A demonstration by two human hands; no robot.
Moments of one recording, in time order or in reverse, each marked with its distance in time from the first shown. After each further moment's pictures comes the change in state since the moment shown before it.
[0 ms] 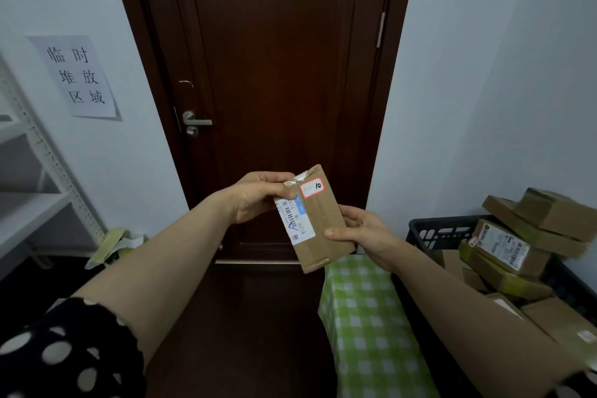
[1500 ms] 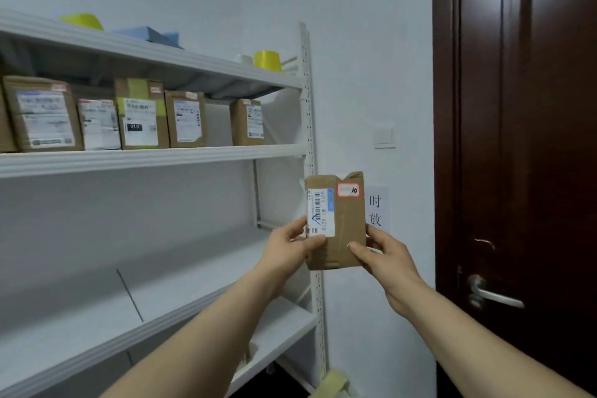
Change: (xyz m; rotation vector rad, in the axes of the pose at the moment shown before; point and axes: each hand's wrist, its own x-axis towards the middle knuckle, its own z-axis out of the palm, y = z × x) left_hand -0.234 0.099 -0.447 0.120 1.051 0.397; right_hand 0.267 -0.239 0.517 0.144 -0.324 -0.474
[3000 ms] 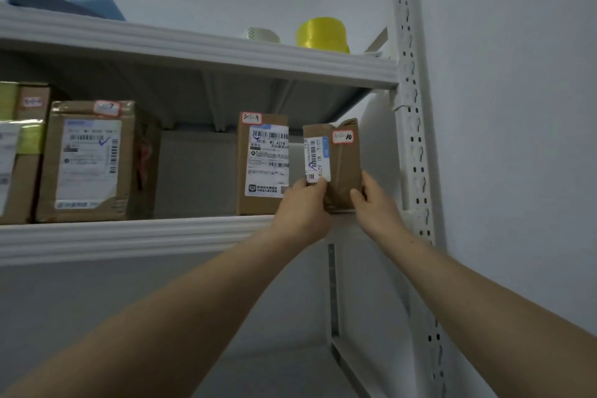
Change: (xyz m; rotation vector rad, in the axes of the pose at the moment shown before) left_hand 0.595 -0.025 -0.104 1.390 0.579 0.128; right_hand 0.692 0.072 0.186 -0.179 -0.351 -0.544
